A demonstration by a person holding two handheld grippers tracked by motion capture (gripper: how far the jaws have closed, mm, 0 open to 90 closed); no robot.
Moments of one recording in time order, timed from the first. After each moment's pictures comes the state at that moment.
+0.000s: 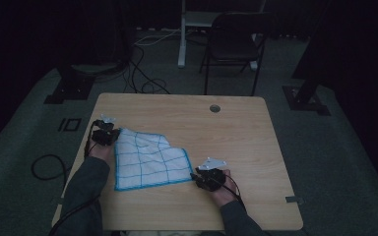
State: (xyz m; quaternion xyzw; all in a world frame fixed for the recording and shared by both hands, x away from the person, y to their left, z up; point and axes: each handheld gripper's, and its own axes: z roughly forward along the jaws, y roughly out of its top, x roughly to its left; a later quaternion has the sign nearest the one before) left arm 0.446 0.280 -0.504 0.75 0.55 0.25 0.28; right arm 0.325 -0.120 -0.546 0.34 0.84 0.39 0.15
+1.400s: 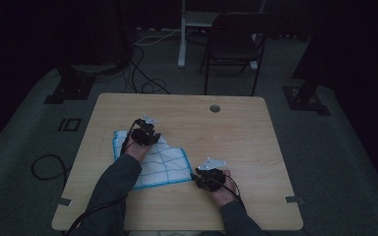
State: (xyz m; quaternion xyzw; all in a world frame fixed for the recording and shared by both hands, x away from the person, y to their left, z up) left arm 0.456 0.144 -0.501 0.82 0.45 0.19 0.30; right arm 0.325 -0.119 -0.546 0.34 0.84 0.39 0.15
